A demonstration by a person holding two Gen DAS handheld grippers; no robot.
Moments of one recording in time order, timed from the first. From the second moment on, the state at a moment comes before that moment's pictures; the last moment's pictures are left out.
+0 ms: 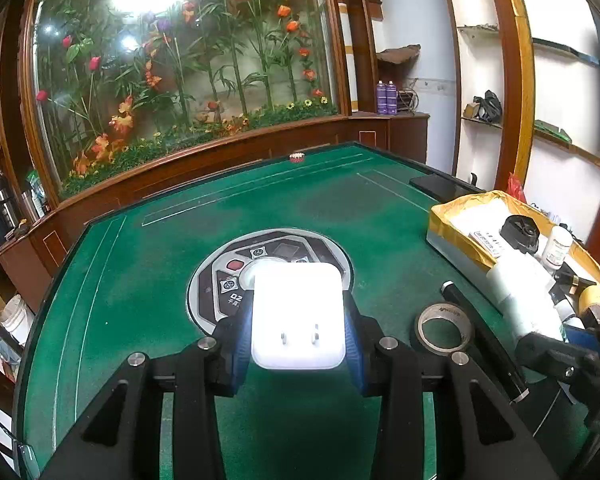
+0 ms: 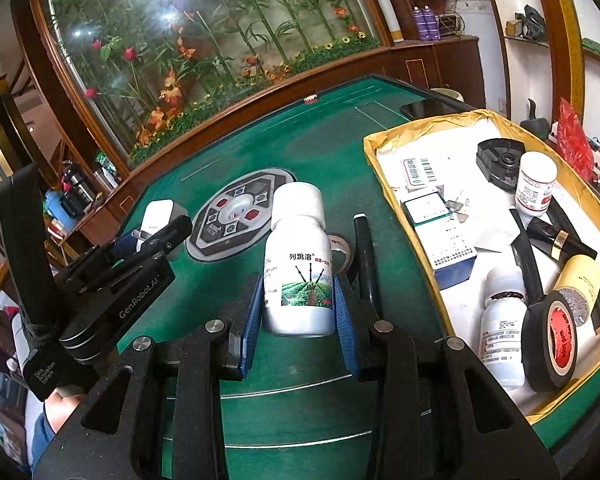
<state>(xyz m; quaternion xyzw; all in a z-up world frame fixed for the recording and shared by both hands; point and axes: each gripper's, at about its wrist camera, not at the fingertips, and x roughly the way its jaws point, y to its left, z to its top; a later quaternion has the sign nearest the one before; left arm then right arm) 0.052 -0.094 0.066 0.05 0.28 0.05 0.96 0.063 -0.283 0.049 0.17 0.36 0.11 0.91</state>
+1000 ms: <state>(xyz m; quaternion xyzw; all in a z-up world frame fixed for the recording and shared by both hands) 0.055 -0.172 0.089 -0.02 0.31 -0.11 0.94 0.038 -0.439 0.062 0.23 0.33 -0.01 0.92</state>
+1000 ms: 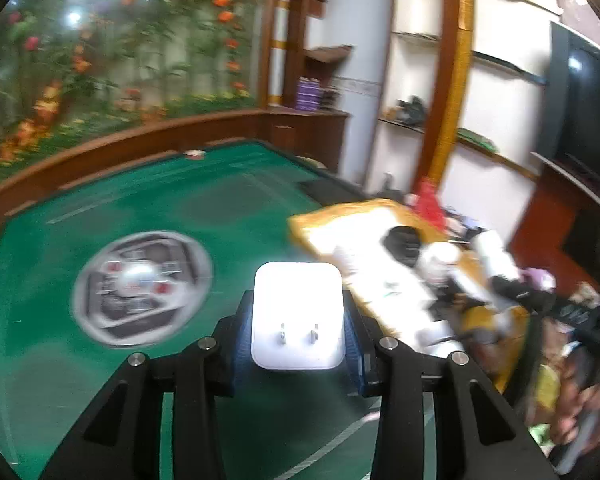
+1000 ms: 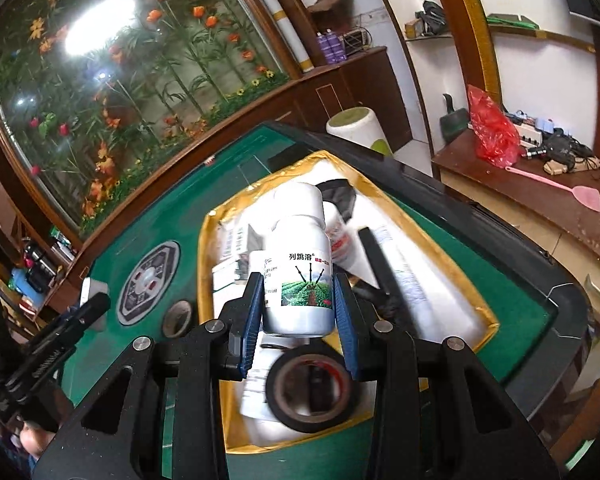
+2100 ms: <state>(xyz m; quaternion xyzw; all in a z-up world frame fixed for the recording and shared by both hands) 0.095 -0.292 0.049 -0.03 0.41 -0.21 0.89 0.075 -0.486 0.028 0.23 0.38 -0.03 0.90</state>
